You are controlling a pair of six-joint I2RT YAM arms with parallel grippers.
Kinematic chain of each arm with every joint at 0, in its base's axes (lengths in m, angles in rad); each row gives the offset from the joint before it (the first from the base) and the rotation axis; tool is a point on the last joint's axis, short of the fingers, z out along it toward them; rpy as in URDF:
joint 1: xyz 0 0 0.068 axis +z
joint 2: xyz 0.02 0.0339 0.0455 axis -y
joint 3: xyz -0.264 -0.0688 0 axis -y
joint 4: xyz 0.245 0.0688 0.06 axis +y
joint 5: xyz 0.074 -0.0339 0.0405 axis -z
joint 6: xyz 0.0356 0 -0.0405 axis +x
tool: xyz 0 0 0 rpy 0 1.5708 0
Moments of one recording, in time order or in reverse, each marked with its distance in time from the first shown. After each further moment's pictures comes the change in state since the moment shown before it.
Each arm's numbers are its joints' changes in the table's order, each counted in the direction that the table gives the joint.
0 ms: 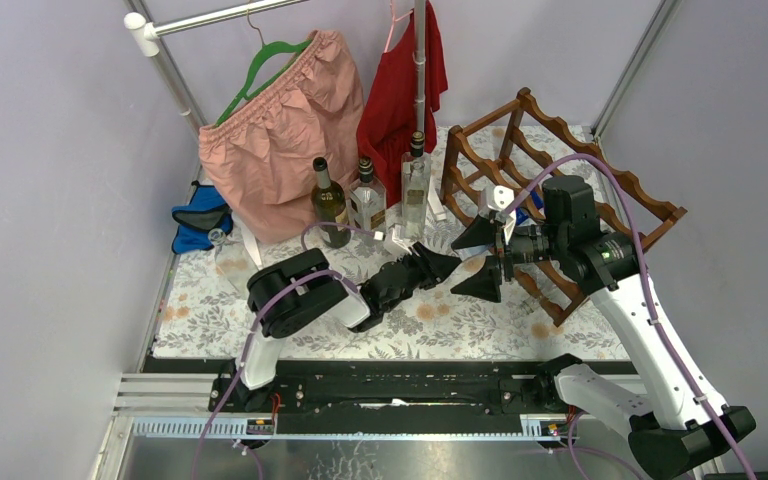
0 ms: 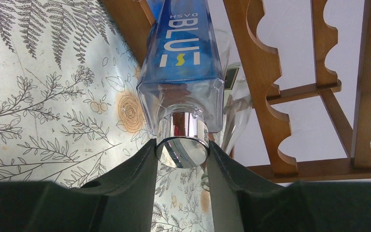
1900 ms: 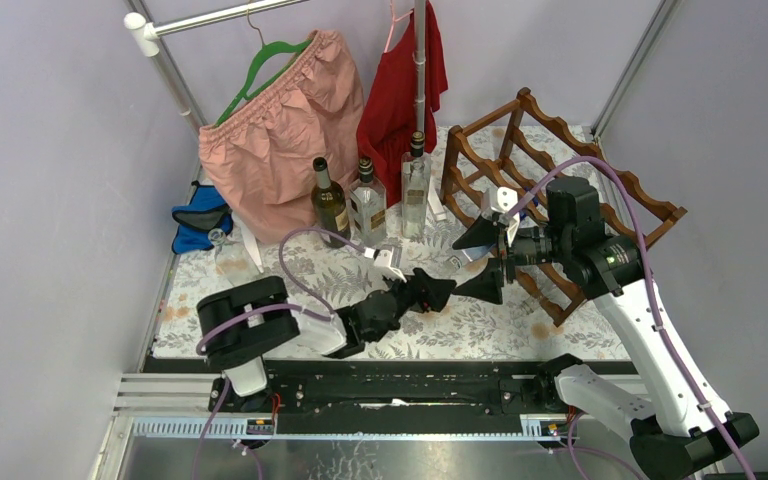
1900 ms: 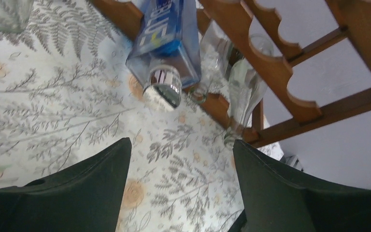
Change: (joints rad) left arm -0.200 0.331 -0.225 0.122 -0.247 0.373; right arm 0.004 0.023 0.005 0.000 0.008 0.011
